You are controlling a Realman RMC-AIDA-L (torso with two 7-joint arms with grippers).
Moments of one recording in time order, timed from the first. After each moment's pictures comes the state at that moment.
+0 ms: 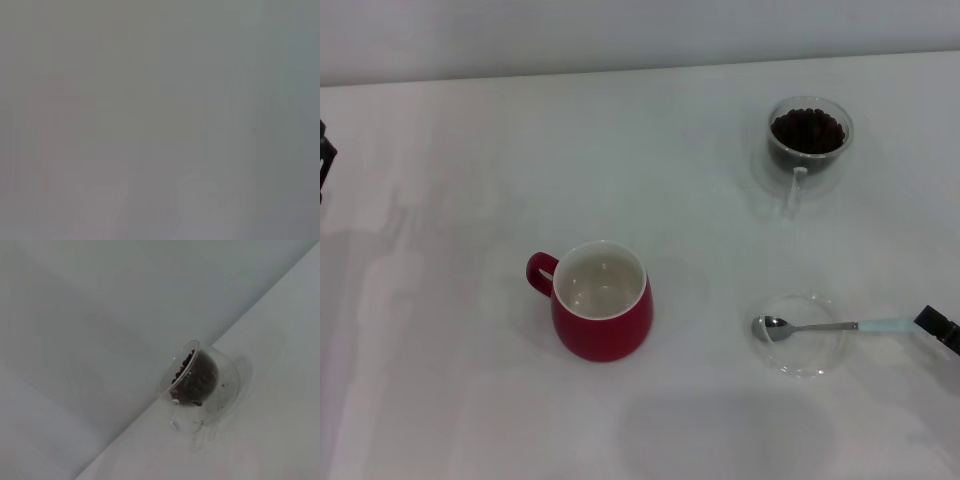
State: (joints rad) left arm -0.40 -2.09 2.76 0.23 -1.38 1.35 -0.08; right arm 0.01 1.95 -0.92 -0.05 -1.18 -1.51 1.35
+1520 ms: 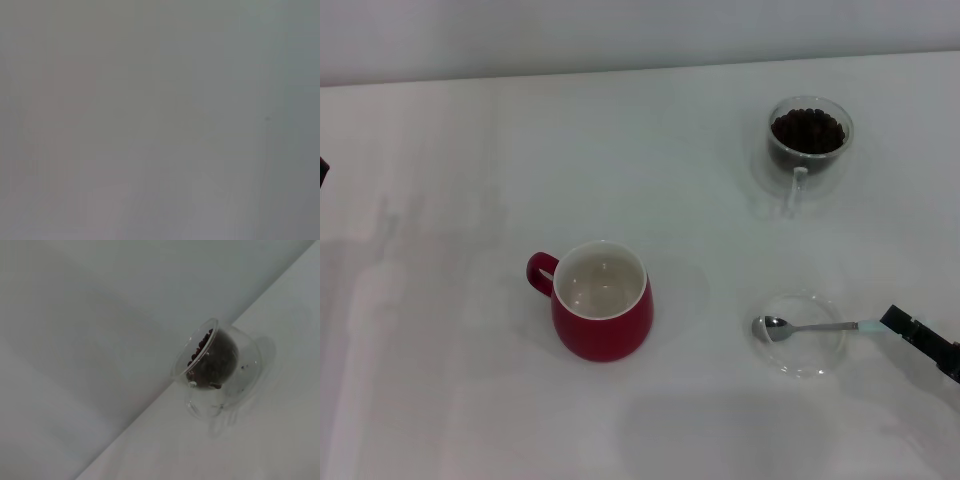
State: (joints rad) left arm -0.38 -2.08 2.76 0.23 -1.38 1.33 -0.13; right arm 0.05 1.99 -0.93 -0.06 -1.19 -1.48 1.34
